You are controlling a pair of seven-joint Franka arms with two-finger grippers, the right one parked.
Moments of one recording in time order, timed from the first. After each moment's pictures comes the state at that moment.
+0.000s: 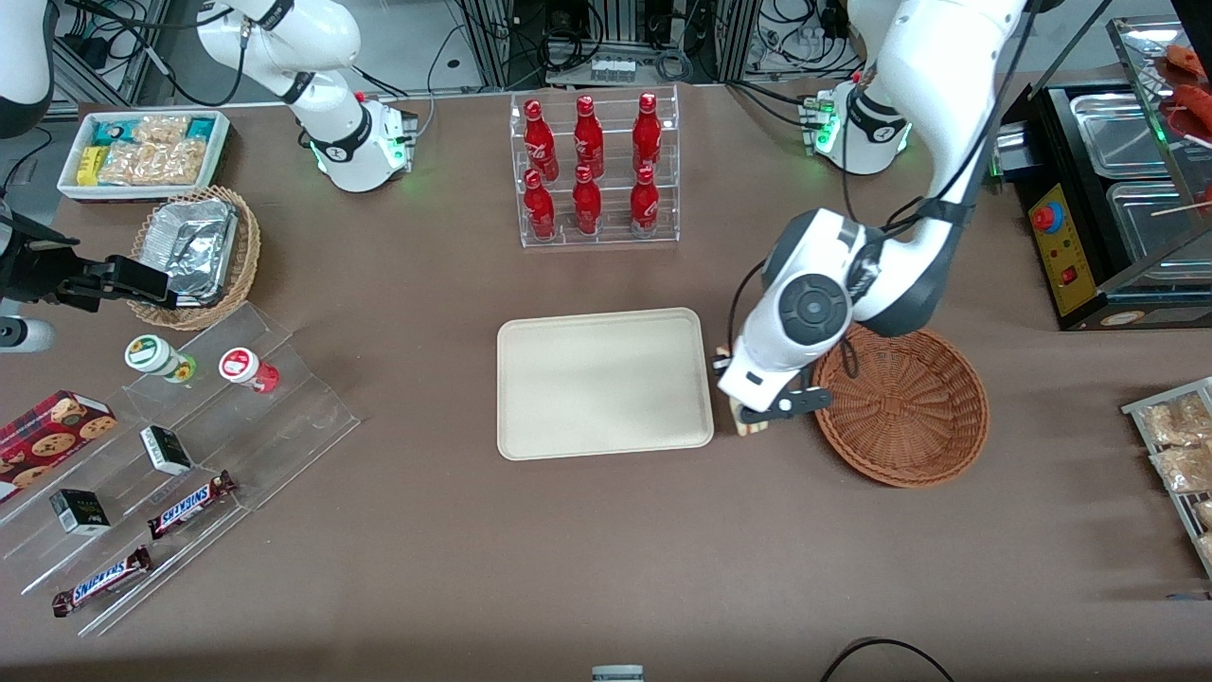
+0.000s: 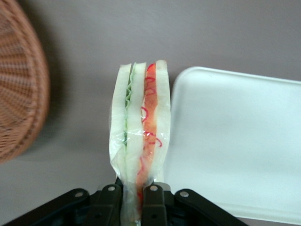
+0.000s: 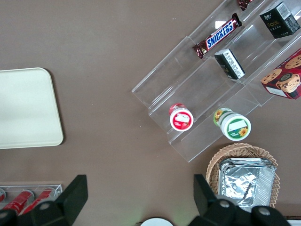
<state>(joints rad) -0.39 0.47 -0.16 -1.68 -0.04 2.00 -0.69</state>
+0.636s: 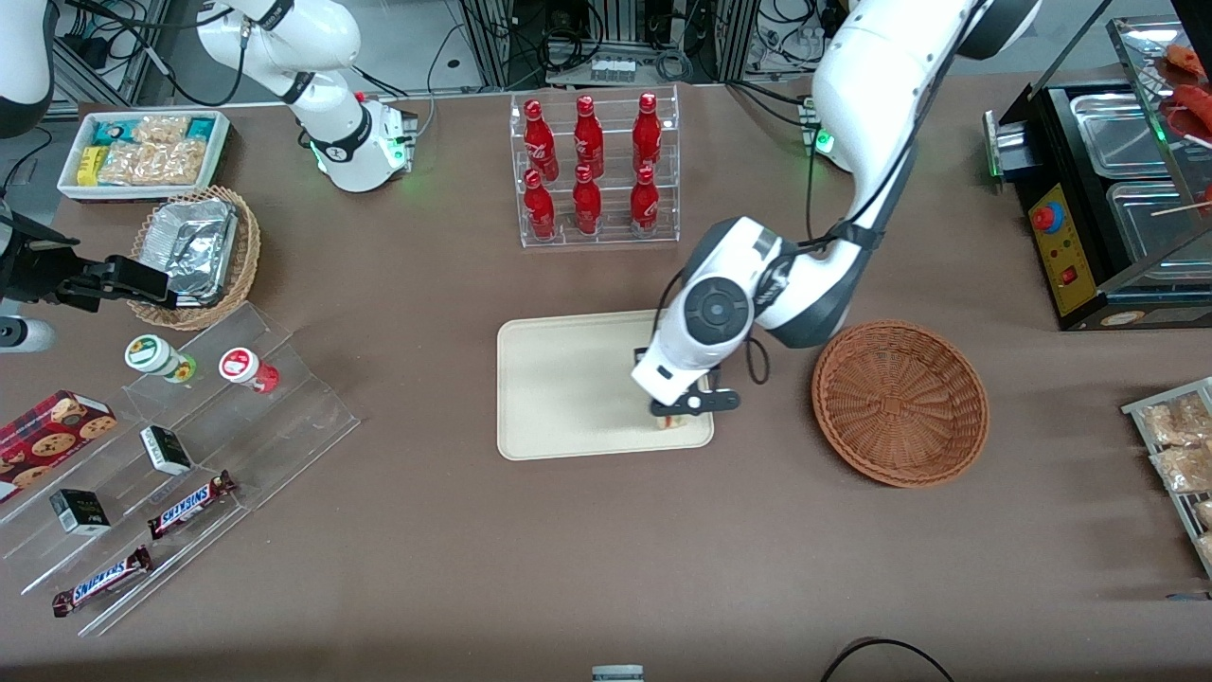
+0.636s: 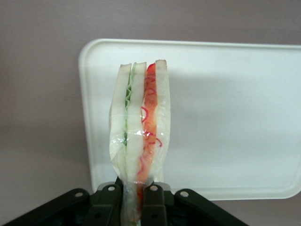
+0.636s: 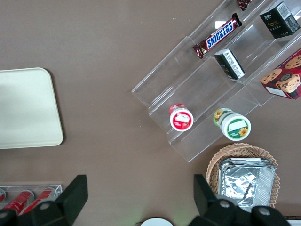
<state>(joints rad) -0.52 0.64 -0.18 -1.49 -0.08 2.01 -0.69</state>
